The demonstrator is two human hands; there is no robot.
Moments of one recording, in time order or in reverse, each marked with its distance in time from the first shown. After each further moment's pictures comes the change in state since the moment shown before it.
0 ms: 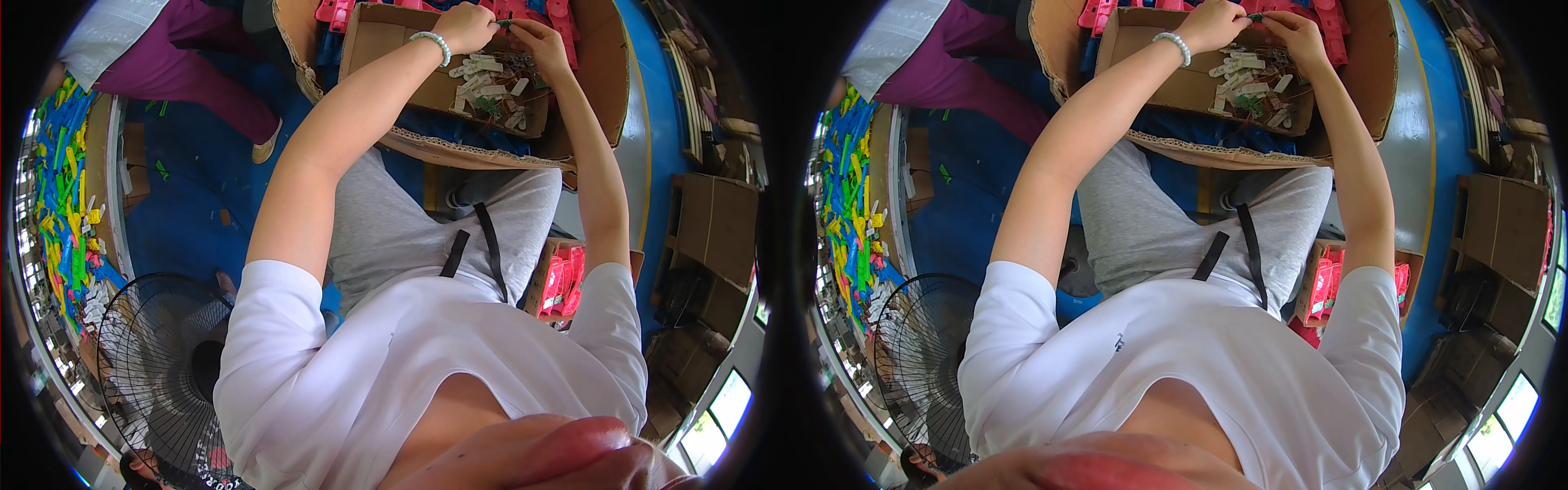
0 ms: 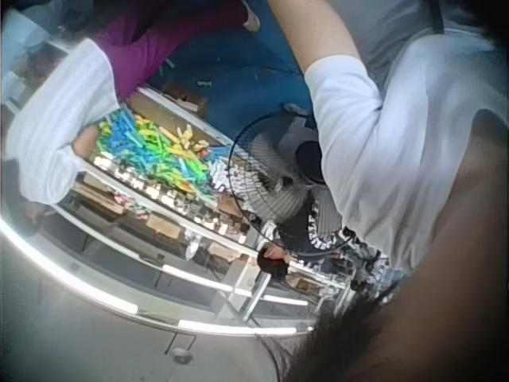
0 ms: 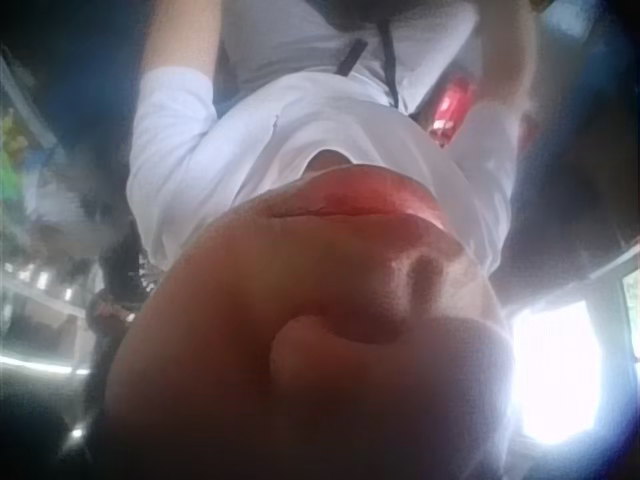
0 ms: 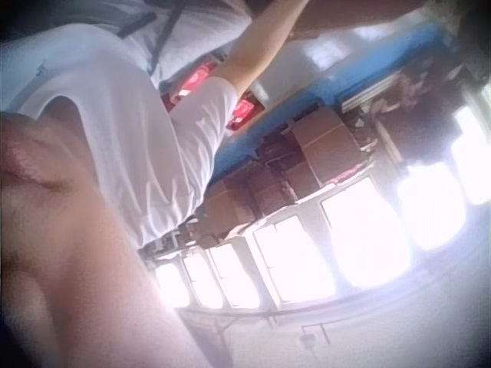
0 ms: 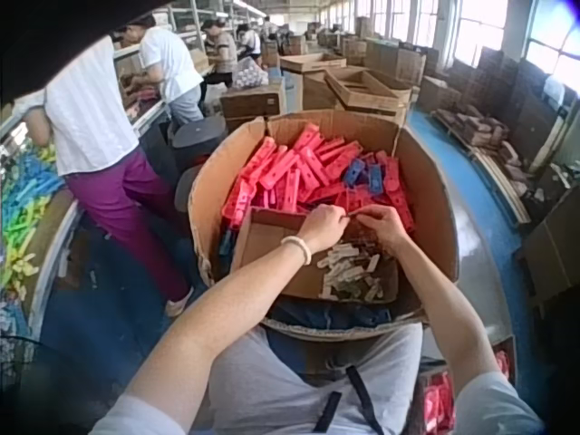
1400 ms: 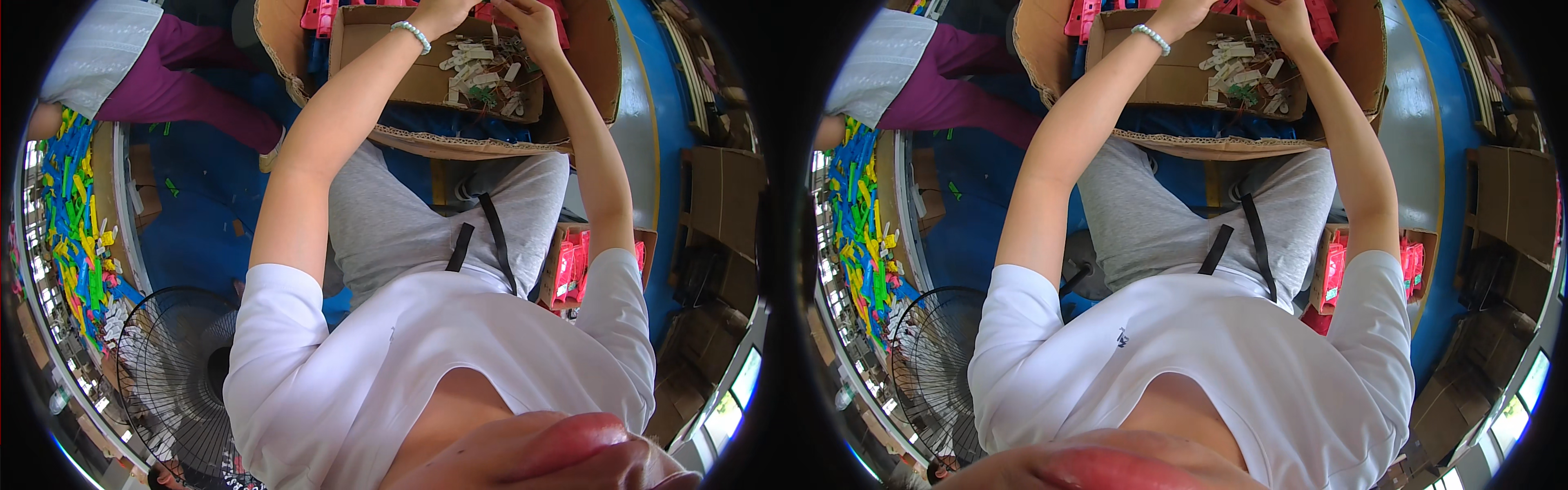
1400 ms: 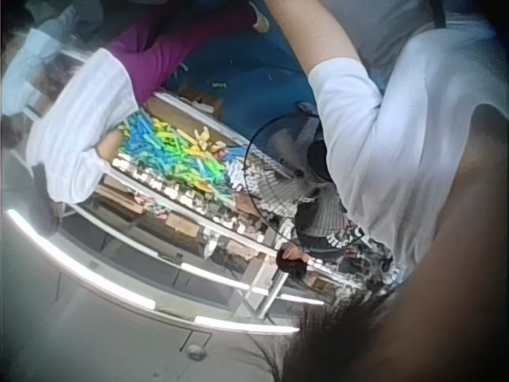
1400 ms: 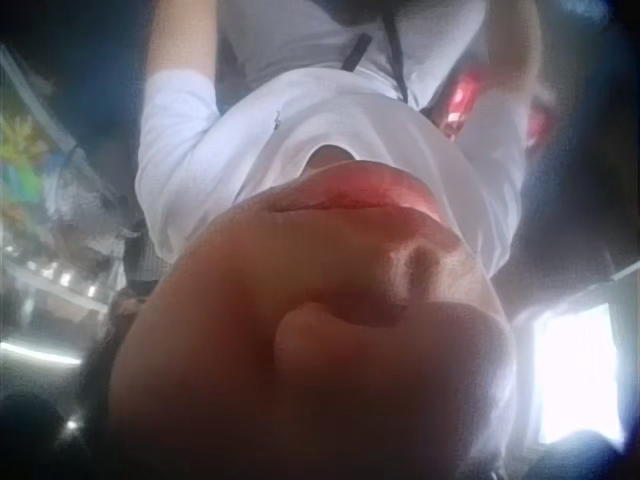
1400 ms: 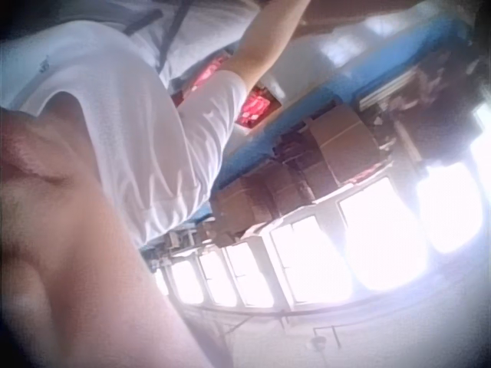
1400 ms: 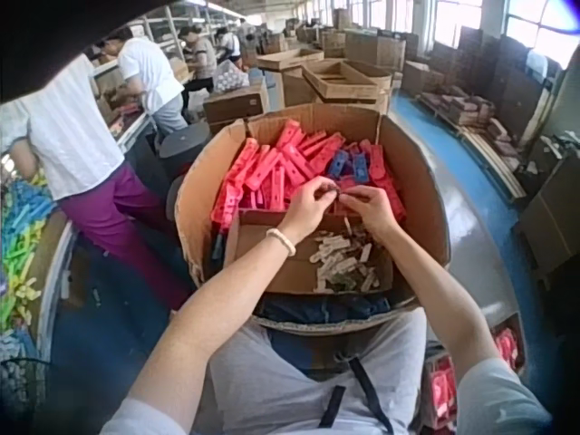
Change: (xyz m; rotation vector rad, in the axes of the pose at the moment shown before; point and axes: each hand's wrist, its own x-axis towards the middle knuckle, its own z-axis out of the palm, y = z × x) left_hand 0.014 0.013 -0.016 -0.591 0.134 0.036; right_hand -0.014 -0.045 0.022 -0.145 0.227 -0.236
